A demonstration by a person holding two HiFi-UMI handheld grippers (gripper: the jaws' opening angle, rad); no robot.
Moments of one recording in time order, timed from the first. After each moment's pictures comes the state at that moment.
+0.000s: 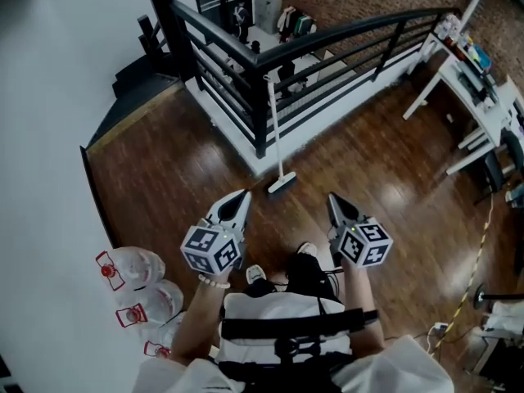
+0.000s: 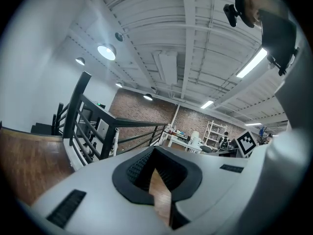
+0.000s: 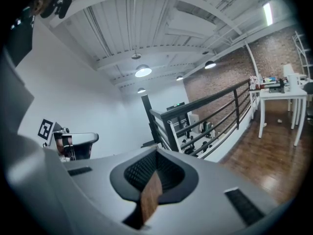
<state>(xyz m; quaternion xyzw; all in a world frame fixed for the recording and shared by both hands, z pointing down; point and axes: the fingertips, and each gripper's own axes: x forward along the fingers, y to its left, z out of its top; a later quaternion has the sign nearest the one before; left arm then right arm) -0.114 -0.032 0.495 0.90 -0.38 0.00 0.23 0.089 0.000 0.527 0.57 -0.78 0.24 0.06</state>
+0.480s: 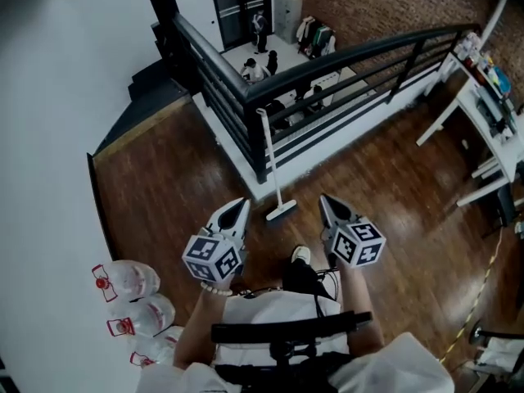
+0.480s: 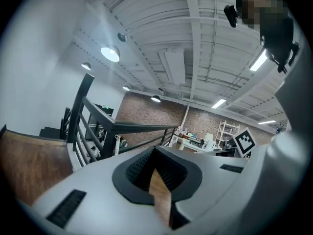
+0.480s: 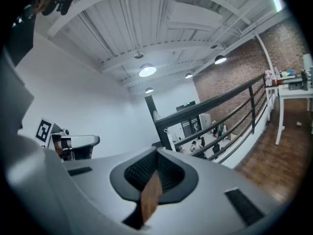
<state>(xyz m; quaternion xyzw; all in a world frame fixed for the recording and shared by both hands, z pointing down) -0.021 -0.165 0.495 0.87 -0.43 0.00 0.23 0.164 -0.168 0.529 0.51 -0.82 0.24 0.06</state>
